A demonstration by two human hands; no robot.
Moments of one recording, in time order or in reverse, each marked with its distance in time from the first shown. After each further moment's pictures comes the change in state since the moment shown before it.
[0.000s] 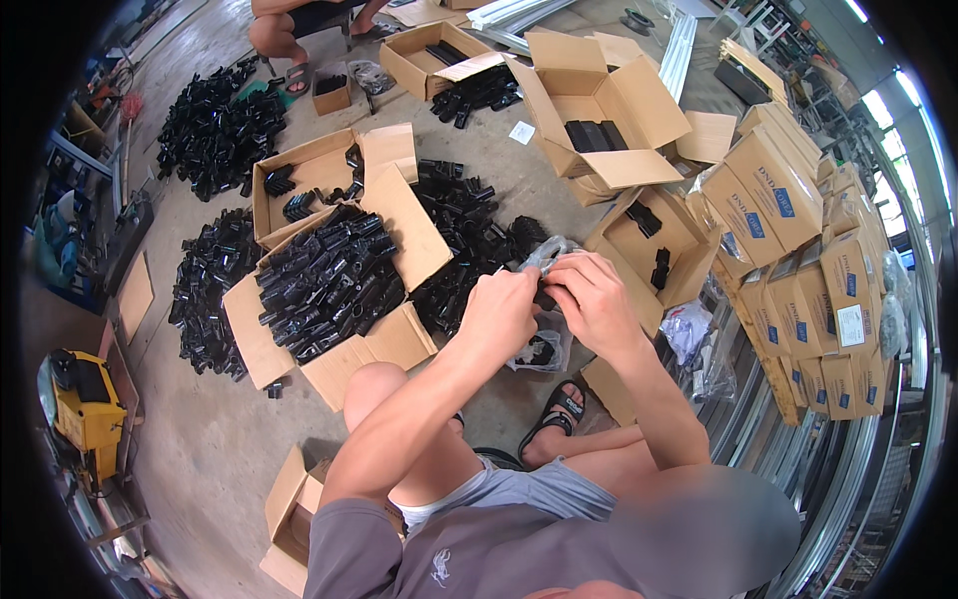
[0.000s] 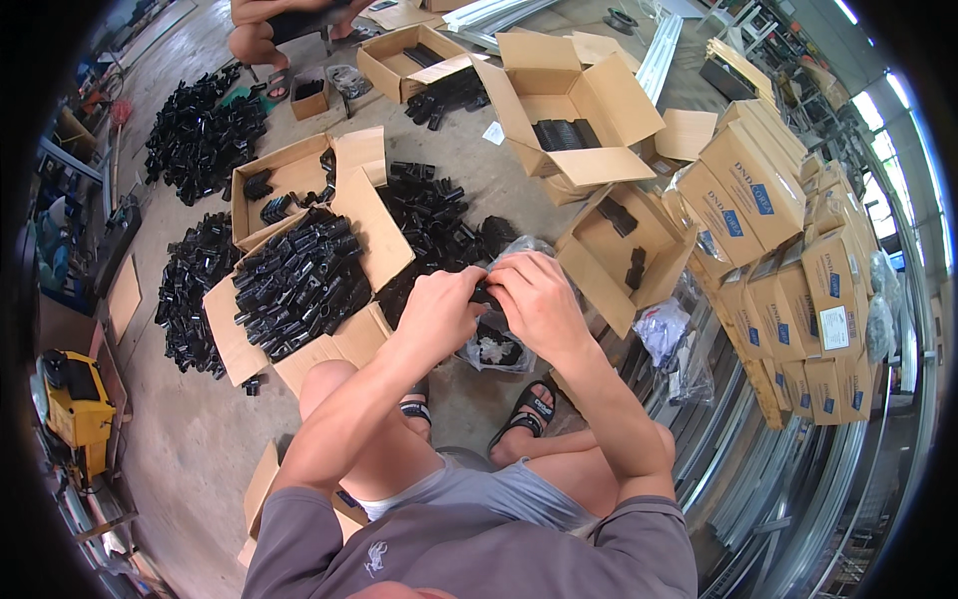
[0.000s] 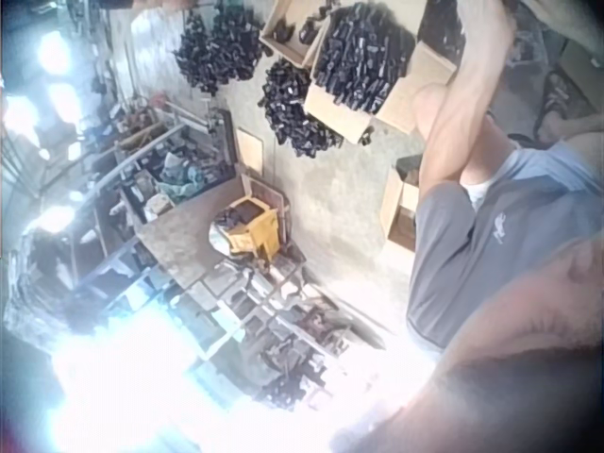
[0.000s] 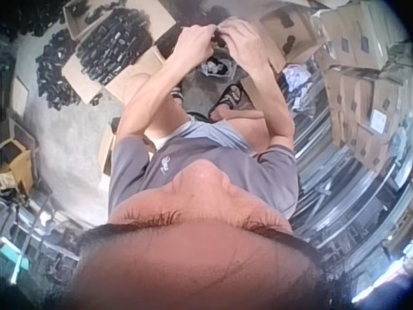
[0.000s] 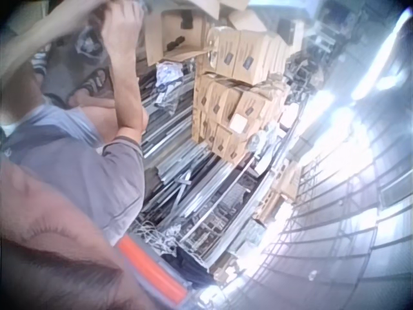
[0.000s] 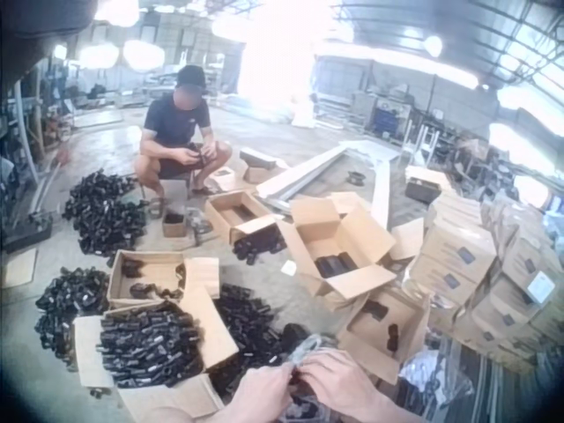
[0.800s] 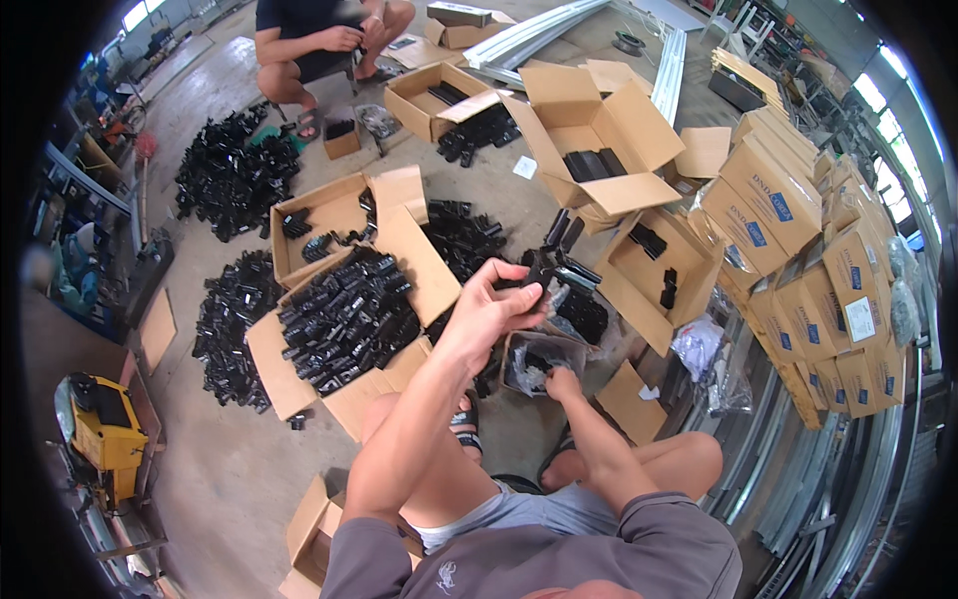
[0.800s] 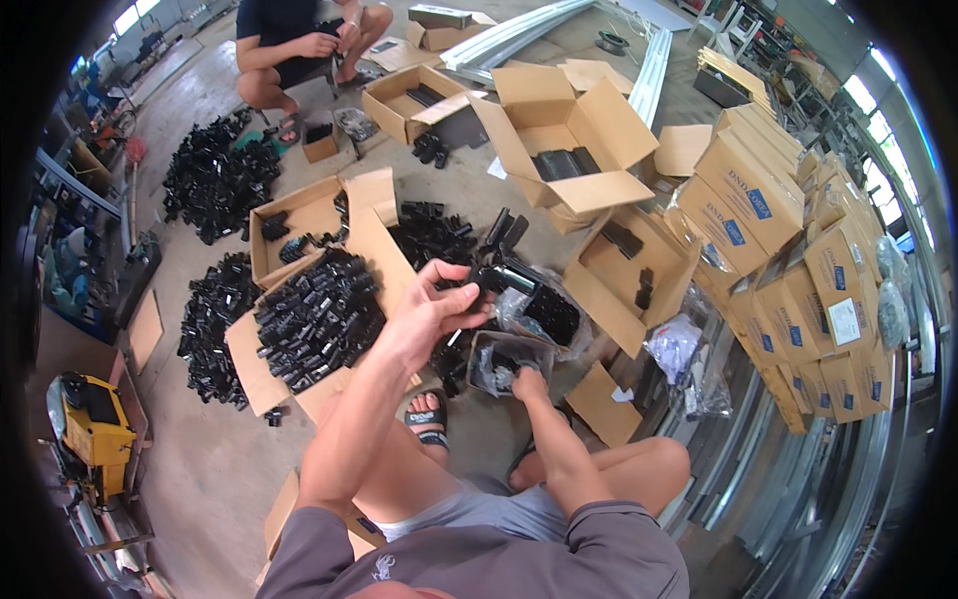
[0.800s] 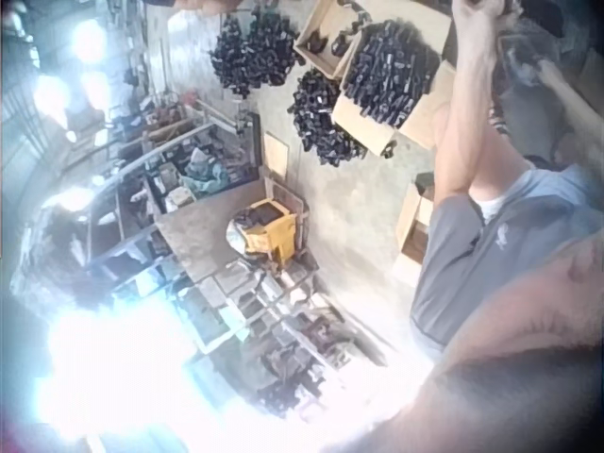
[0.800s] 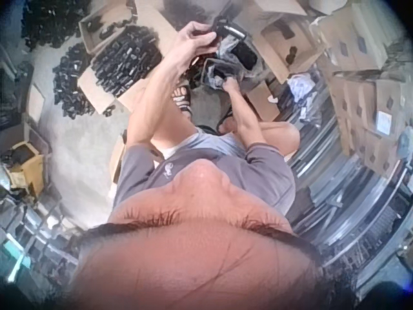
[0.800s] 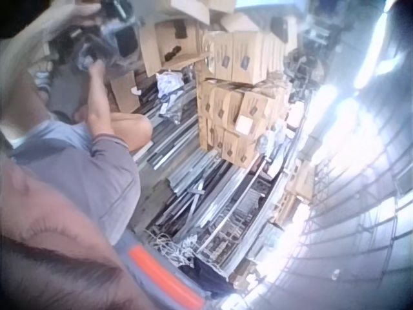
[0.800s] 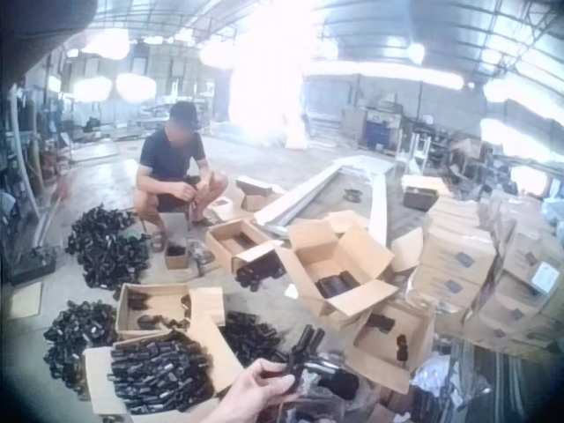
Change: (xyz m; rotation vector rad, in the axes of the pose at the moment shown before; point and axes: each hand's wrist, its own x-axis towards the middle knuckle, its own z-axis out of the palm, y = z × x) left_hand 0.012 0.003 -0.034 -1.455 -0.039 -0.450; right_hand -0.218 0.126 0.237 -0.012 -0.495 1.188
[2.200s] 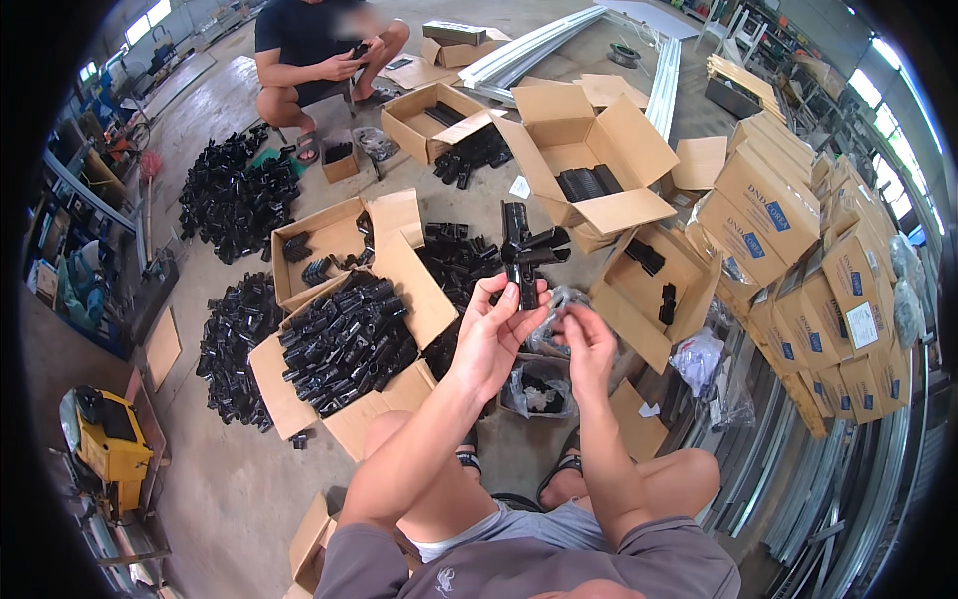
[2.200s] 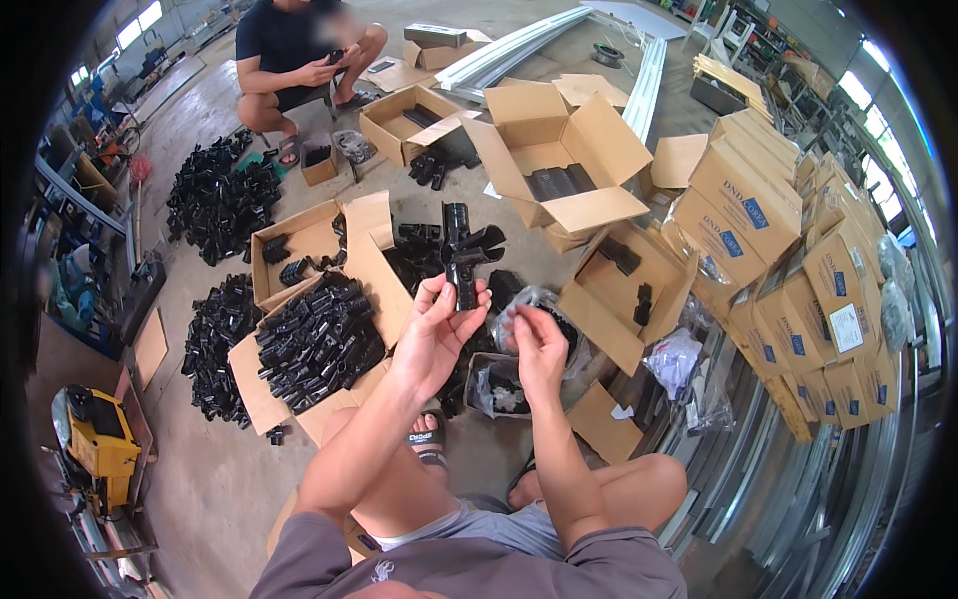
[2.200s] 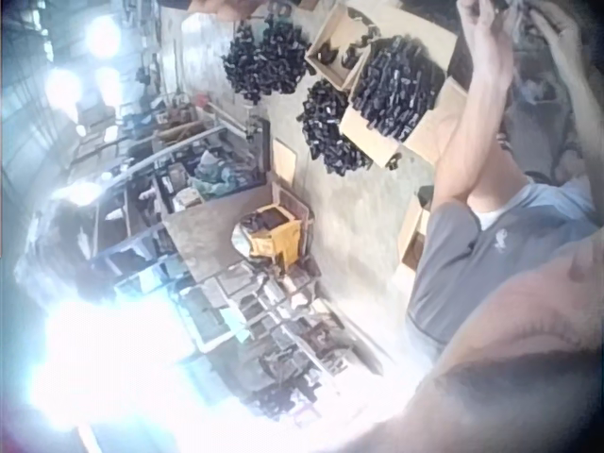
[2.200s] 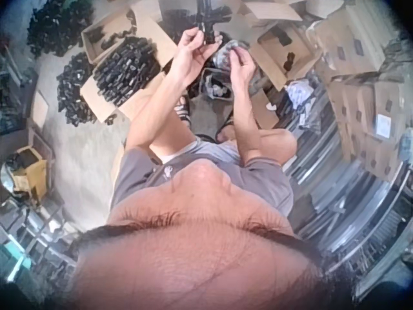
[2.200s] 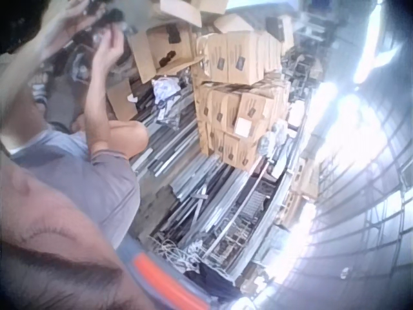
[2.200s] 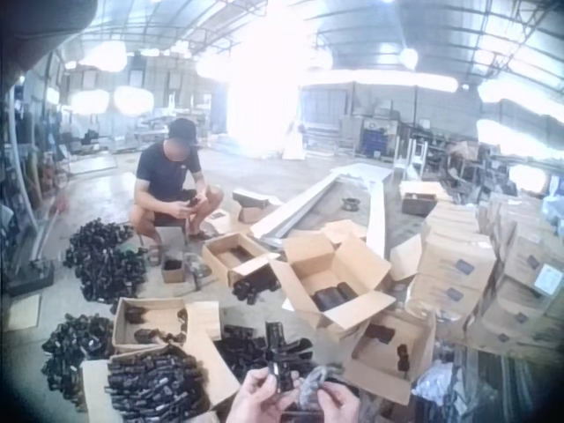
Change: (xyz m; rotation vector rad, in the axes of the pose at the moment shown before) left_hand 0.010 -0.015 0.019 -0.451 -0.037 0.166; right_hand -0.101 -0.150 -0.195 1.313 0.296 -0.503
